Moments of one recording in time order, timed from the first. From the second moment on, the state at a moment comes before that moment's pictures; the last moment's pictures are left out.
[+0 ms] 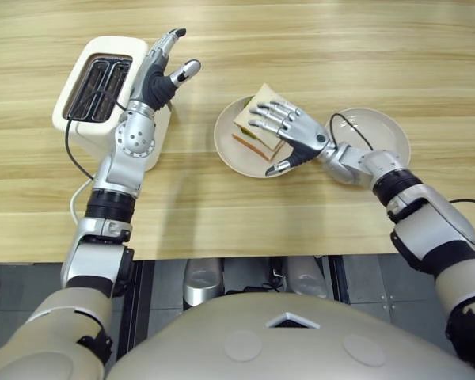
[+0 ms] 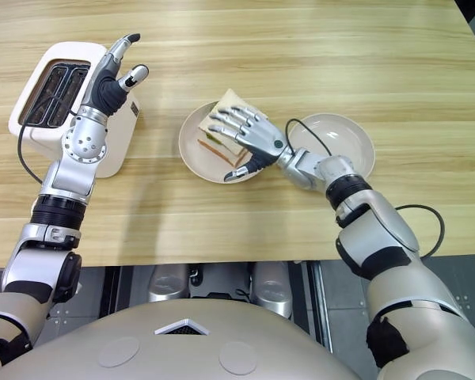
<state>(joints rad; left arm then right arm) -0.44 0.41 -0.11 0.37 0.38 -0.23 0.04 -0.73 -0.50 0.75 0.91 -1.05 -0.82 -0.98</state>
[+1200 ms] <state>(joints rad) -0.35 0.35 -0.60 0.48 0.77 -0.23 -0.04 -0.49 -0.53 0.64 0.70 -0.61 -0.65 0.00</state>
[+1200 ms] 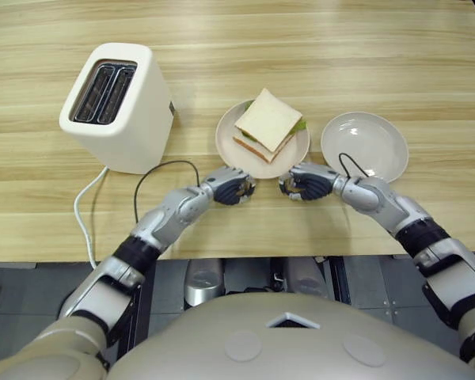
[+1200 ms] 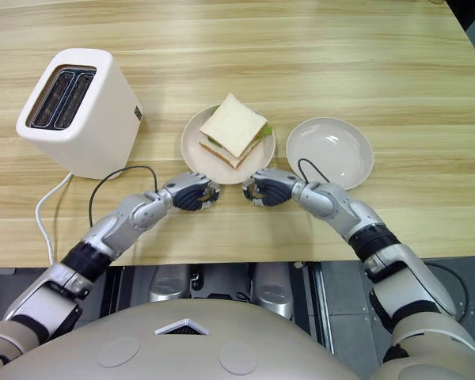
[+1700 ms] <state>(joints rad) -0.74 0.17 -0.52 1.21 0.71 -0.20 0.25 -0.86 -0.27 0.73 1.33 -0.85 -0.55 -0.48</state>
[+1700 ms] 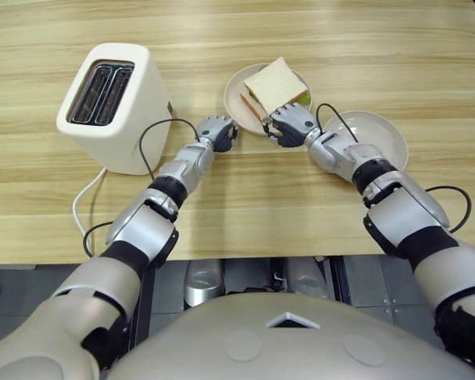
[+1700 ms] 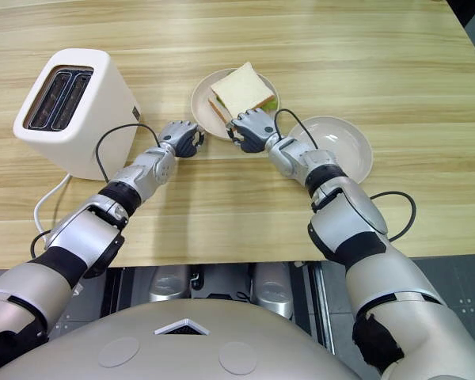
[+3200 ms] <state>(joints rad) -0.05 0.06 -0.06 0.17 0.13 -0.57 0.11 -0.29 -0.14 0.06 0.62 0.06 -0.99 0.03</state>
